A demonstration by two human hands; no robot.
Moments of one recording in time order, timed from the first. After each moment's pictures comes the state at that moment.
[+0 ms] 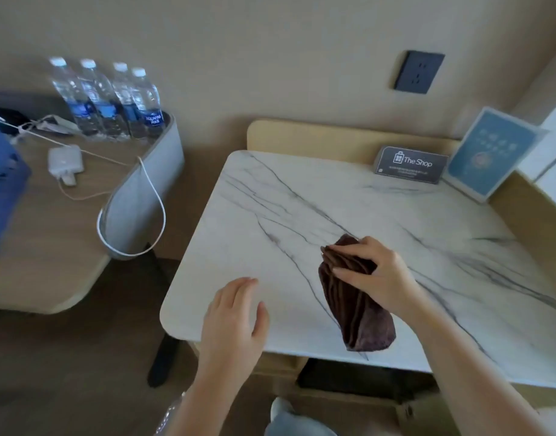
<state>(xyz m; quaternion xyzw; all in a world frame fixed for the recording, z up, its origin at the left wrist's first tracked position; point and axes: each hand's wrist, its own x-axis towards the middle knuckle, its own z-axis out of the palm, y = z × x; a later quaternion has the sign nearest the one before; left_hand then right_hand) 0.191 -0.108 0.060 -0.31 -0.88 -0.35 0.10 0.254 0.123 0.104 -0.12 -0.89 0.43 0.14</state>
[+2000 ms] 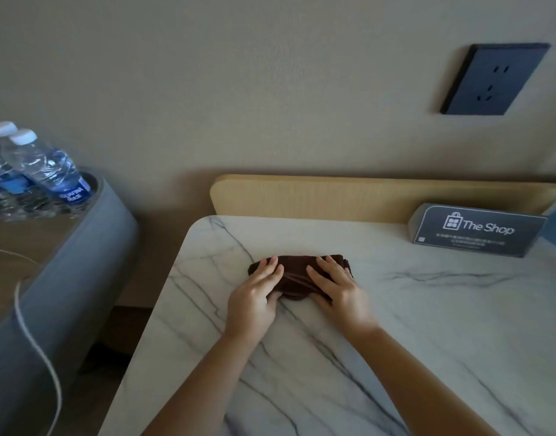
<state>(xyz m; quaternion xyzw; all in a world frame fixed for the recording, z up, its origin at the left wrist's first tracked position) -0.102 0.144 -0.009 -0.38 -0.85 -0.35 0.10 -0.018 0.301 -0.022 -0.07 -0.93 0.23 0.28</state>
